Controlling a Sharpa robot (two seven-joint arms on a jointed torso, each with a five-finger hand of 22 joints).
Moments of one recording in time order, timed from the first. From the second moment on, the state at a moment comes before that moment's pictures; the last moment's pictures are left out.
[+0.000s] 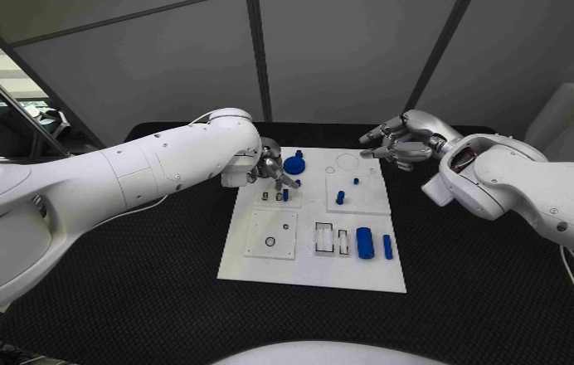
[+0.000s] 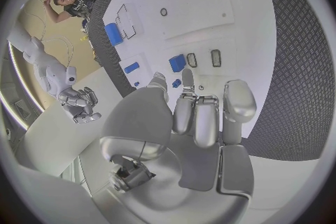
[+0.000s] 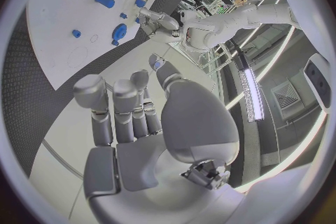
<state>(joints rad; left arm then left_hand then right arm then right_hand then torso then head) 1.25 -0.54 0.02 1.16 -1.08 0.35 -0.55 1.16 0.02 -0.06 0.29 0.05 0.91 0.05 0.56 0.77 1.46 -0.01 1.39 1.31 1.47 -0.06 1.50 1.31 0.12 1.28 0.04 1.33 1.07 1.21 -0.85 0.05 1.53 -0.91 -0.26 -0.04 1.23 -0.04 0.15 -0.14 0.31 0.98 0.12 0.07 0.07 1.20 0.03 0.90 0.85 1.42 -0.04 1.09 0.89 0.10 1.27 0.07 1.18 1.02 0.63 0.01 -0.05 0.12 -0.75</state>
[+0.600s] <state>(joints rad) 1.25 -0.53 0.00 1.14 -1.09 0.39 -0.56 1.17 0.03 -0.06 0.29 0.05 0.90 0.05 0.56 0.79 1.46 -0.01 1.39 1.31 1.47 -0.06 1.50 1.31 0.12 1.28 0.04 1.33 1.07 1.21 -0.84 0.05 1.52 -0.92 -0.26 -0.04 1.23 -0.04 0.15 -0.15 0.32 0.98 0.12 0.07 0.07 1.20 0.03 0.90 0.85 1.42 -0.04 1.09 0.89 0.10 1.27 0.07 1.18 1.02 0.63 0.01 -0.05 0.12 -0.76</state>
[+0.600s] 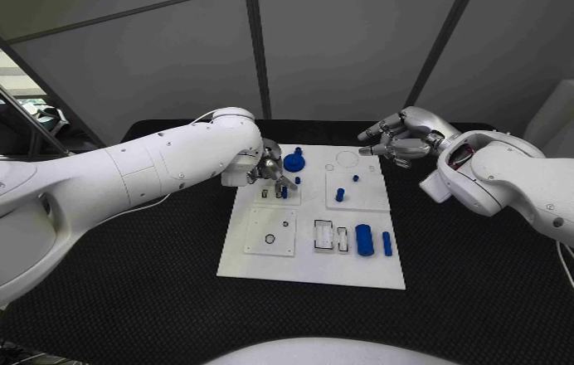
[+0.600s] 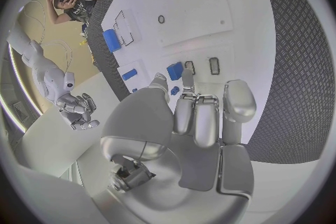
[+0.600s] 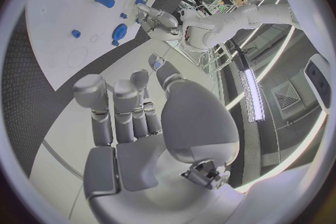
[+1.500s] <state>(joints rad) 1.25 -0.52 0.00 1.14 -1.07 0.39 -0.55 1.31 0.08 0.05 0.16 0.15 0.88 0.04 0.54 0.87 1.47 -0.02 1.38 1.32 1.47 -0.07 1.50 1.31 0.12 1.27 0.04 1.33 1.08 1.21 -0.83 0.05 1.51 -0.92 -0.28 -0.04 1.21 -0.05 0.17 -0.16 0.42 0.97 0.12 0.07 0.07 1.20 0.03 0.90 0.83 1.42 -0.04 1.07 0.89 0.10 1.27 0.07 1.16 1.01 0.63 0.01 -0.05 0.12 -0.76</state>
